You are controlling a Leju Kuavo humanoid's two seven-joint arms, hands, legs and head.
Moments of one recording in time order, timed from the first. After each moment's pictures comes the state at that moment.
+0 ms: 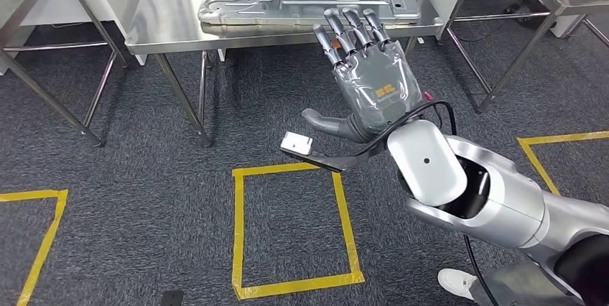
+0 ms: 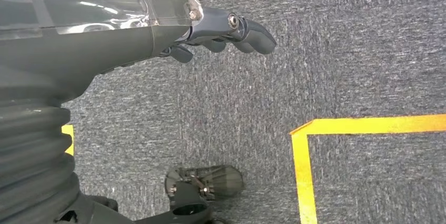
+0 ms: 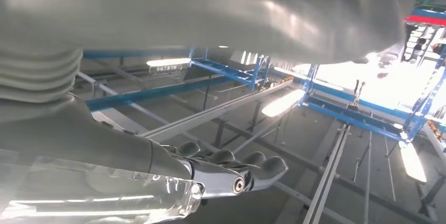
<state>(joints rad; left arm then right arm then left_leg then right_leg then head) -0.21 -0.04 -0.91 -0.24 0.77 0.47 -0.26 -0.90 -0.61 0.95 -2.08 1.14 0.48 0.66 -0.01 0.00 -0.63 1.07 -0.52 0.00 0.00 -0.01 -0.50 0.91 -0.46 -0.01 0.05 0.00</state>
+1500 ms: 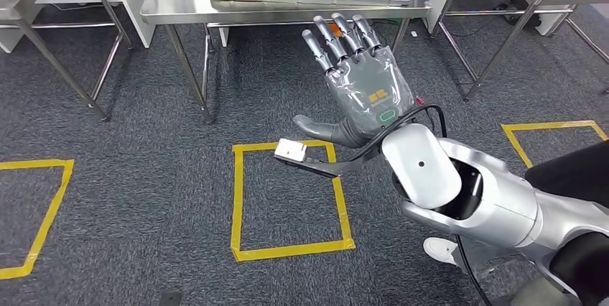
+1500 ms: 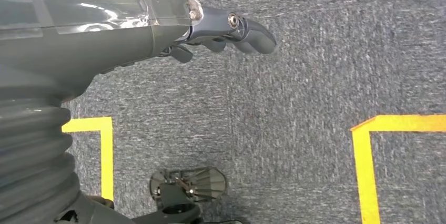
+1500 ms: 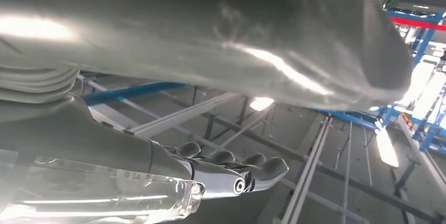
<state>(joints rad) -0.21 -0.04 -0.91 -0.24 0.77 0.47 -0.26 -0.89 -0.62 0.96 -2.09 1.12 0.44 0.66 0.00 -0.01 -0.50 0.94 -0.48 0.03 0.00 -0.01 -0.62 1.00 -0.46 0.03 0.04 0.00</state>
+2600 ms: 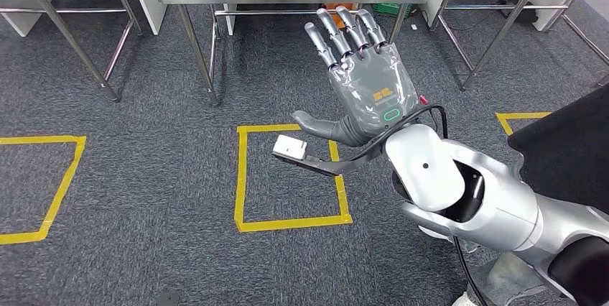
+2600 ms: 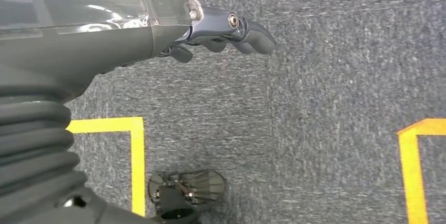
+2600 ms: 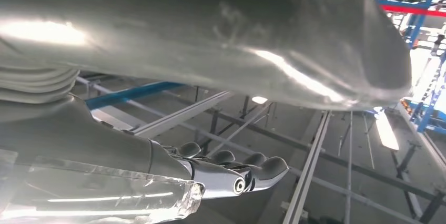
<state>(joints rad) -0.20 -0.03 -0.91 -0.24 0.78 0.47 -0.29 -0.87 -0.59 0.94 -2.09 1.14 0.40 0.66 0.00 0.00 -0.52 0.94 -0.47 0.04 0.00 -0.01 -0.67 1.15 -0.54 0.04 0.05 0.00</state>
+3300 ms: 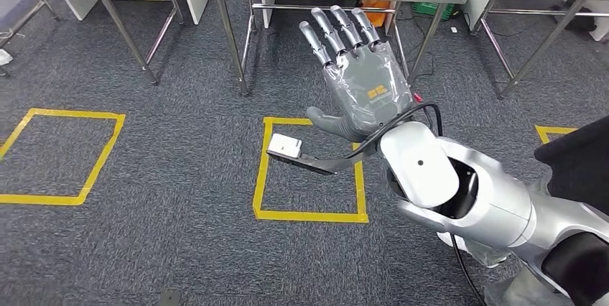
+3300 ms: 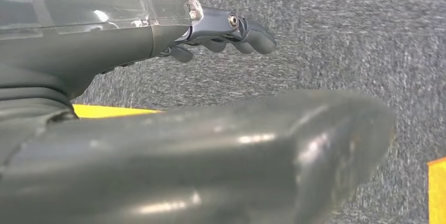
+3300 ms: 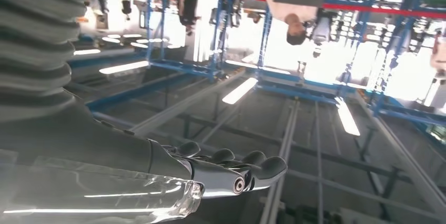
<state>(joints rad) -0.21 -0.03 -0.91 -0.24 0.76 0.47 -0.27 -0.88 -0.58 0.93 -2.08 1.13 0.40 0.66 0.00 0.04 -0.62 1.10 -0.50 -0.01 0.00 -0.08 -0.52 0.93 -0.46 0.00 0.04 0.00</state>
